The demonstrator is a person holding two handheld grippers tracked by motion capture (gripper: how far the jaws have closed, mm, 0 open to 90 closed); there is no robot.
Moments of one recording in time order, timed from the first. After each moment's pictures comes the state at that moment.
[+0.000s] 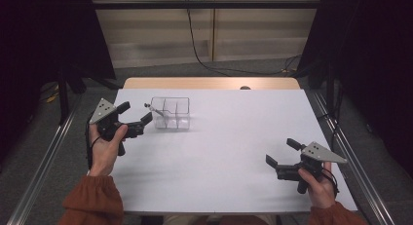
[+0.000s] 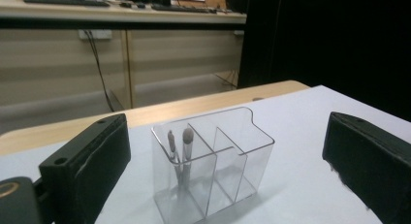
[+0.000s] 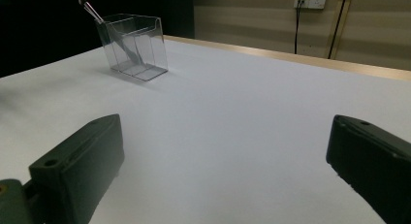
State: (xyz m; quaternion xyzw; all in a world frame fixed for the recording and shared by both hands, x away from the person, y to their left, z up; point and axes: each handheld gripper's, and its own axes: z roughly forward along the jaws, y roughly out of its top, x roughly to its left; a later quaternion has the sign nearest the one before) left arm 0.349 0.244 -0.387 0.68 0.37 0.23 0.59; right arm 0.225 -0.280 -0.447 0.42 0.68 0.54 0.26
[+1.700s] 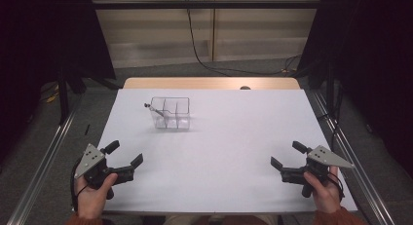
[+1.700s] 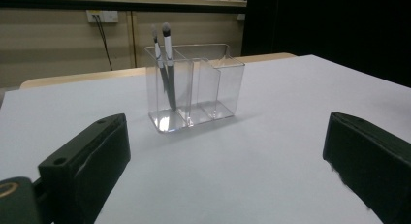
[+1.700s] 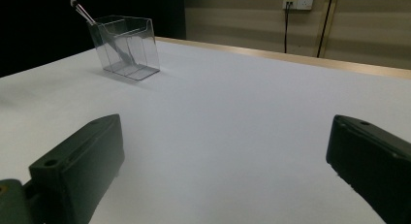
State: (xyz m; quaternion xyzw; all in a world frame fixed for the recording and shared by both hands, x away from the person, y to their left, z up) left arm 0.248 0.267 -0.431 0.69 0.38 0.25 0.56; right arm 0.213 -0.288 -0.447 0.43 0.67 0.54 0.27
